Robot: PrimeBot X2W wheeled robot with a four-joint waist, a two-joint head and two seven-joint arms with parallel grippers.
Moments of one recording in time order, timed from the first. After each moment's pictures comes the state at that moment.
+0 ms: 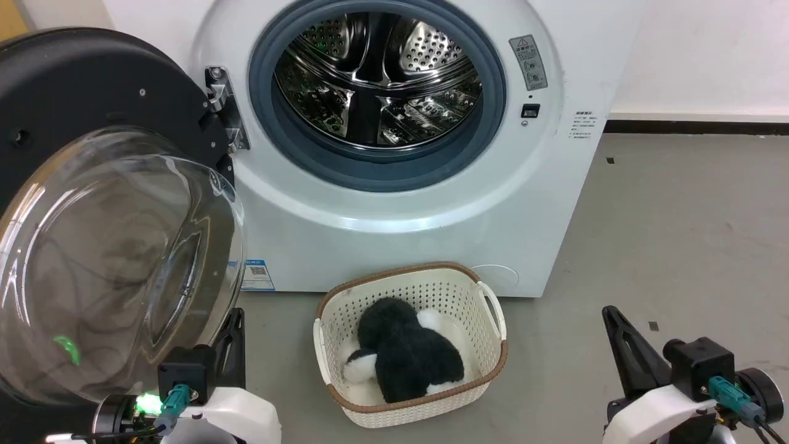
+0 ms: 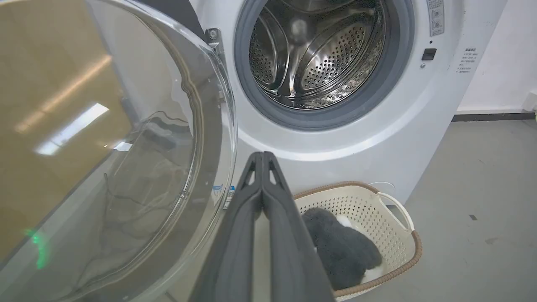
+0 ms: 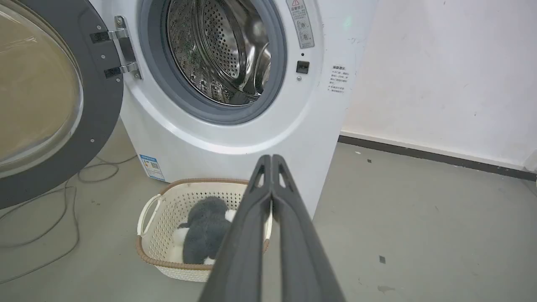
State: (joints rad) left arm 0.02 0.05 0.00 0.00 0.00 0.00 0.00; right arm 0.01 -0.06 0.00 0.00 0.01 0.13 0.00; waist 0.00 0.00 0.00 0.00
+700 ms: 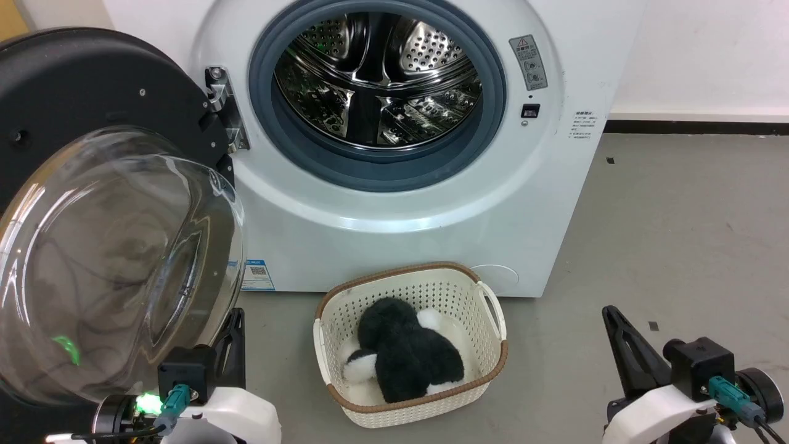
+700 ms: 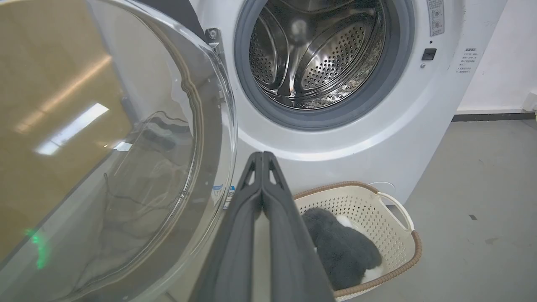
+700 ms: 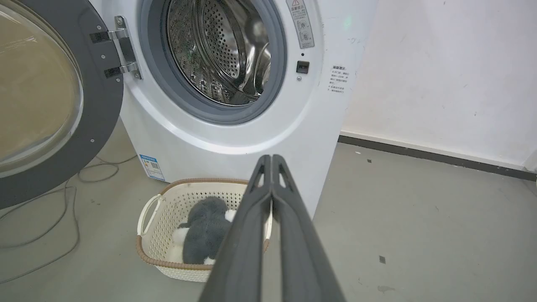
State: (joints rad) left arm 0.02 0.05 0.00 0.00 0.00 0.00 0.00; right arm 0.01 -0.06 0.00 0.00 0.01 0.13 0.00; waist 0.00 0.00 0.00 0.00
